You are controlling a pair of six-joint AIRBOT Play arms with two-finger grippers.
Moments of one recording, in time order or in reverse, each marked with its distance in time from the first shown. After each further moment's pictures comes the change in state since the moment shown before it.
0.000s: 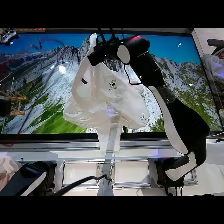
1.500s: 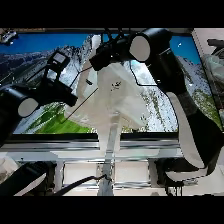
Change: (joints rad) left arm -0.095 -0.215 -0.413 -0.281 0.795 0.085; right arm 0.053 0.166 0.000 0.052 0.251 -0.005
